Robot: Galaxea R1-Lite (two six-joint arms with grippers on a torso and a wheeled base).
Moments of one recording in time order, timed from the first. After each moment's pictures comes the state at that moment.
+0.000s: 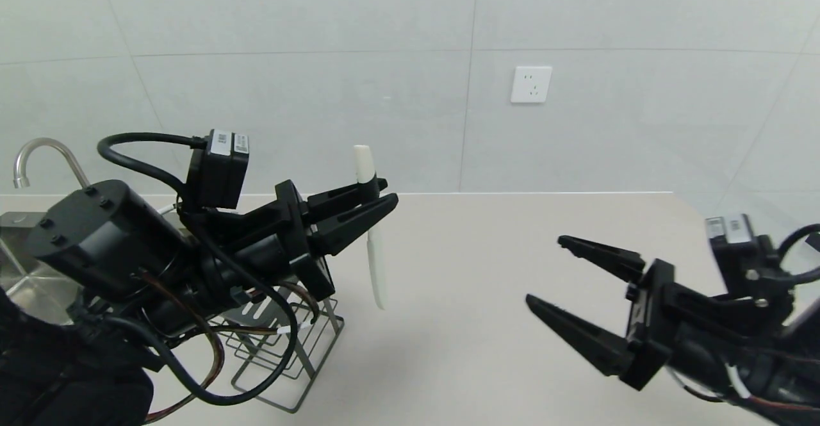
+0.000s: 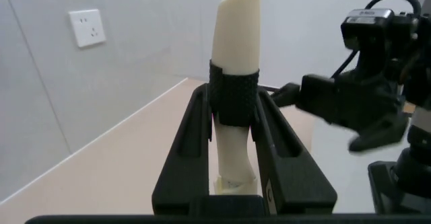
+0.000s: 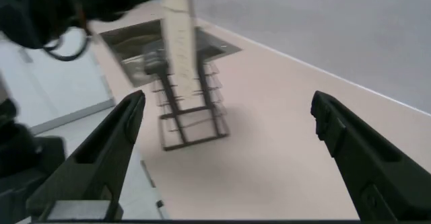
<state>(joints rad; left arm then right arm) -0.56 1.71 -0.46 -1.57 -0.57 -0.11 0.59 1.62 -0.10 -1.57 0.31 0.09</state>
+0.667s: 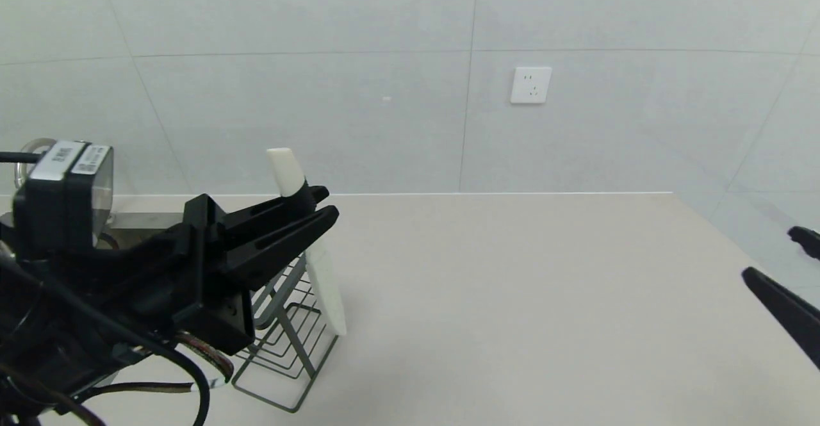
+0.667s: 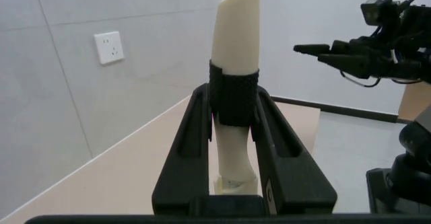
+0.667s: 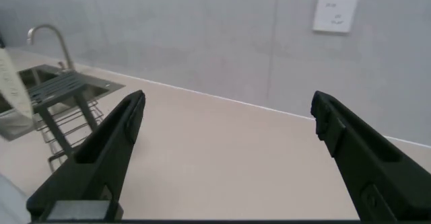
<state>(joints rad) -0.56 1.48 -0.28 -1.57 -0.54 -0.11 0.15 0.97 0.00 -1.16 0.31 0.08</state>
